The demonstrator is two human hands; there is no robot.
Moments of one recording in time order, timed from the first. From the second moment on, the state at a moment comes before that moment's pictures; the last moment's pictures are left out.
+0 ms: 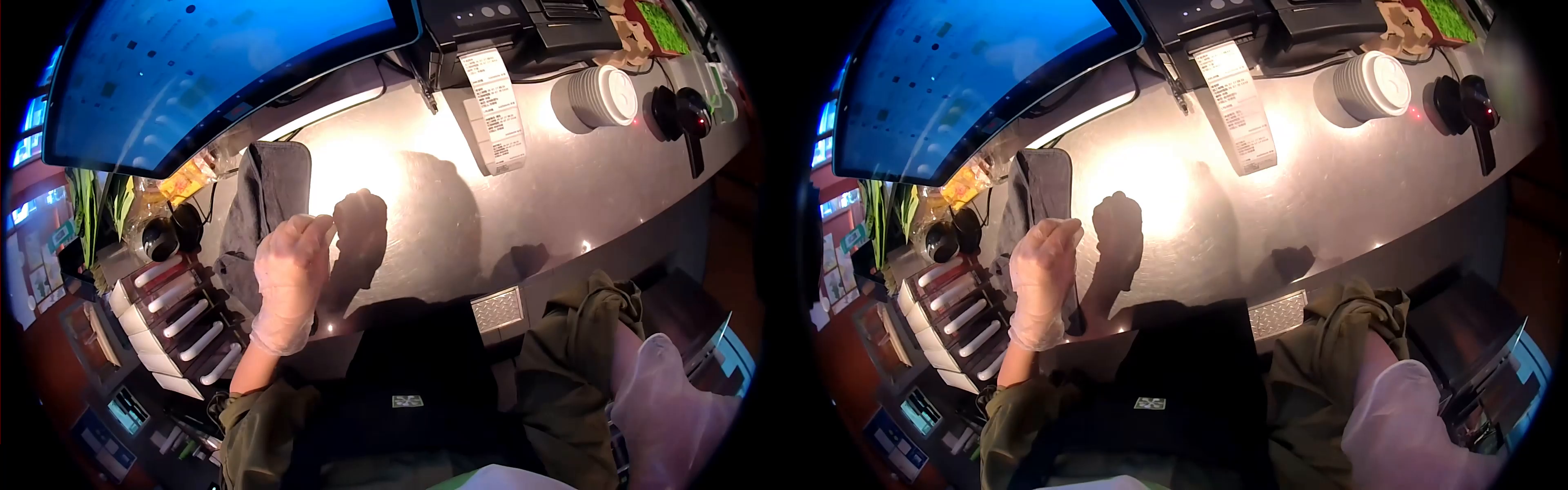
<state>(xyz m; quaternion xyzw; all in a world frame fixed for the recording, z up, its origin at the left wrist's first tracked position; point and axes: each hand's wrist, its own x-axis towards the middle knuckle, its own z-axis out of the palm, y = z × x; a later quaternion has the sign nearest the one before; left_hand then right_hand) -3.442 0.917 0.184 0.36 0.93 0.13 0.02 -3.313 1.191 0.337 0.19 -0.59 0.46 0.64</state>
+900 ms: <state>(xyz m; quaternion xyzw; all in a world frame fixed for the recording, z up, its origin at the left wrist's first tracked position) -3.423 0.920 0.181 0.36 0.92 0.14 0.04 -3.309 1.192 0.334 0.20 -0.56 0.52 0.61</state>
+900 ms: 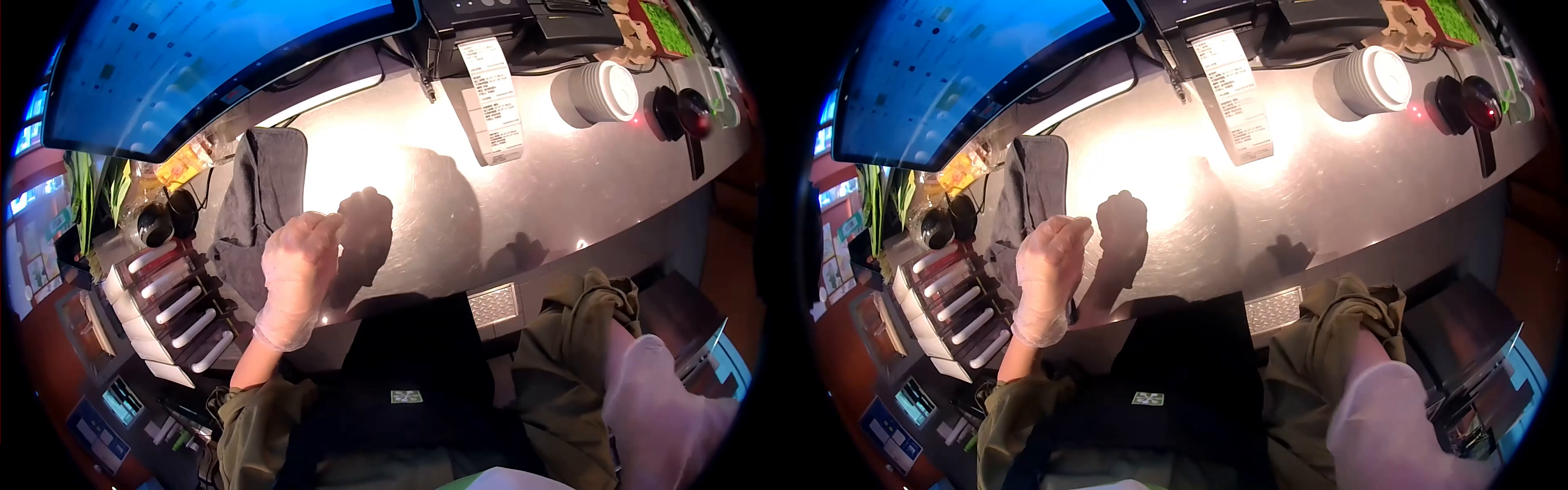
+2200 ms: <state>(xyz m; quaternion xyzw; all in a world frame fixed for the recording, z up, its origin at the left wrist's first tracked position) -2.961 2.032 0.284 0.79 0.58 0.19 0.06 -2.622 1.868 0.330 -0.67 -0.21 0.20 0.68</state>
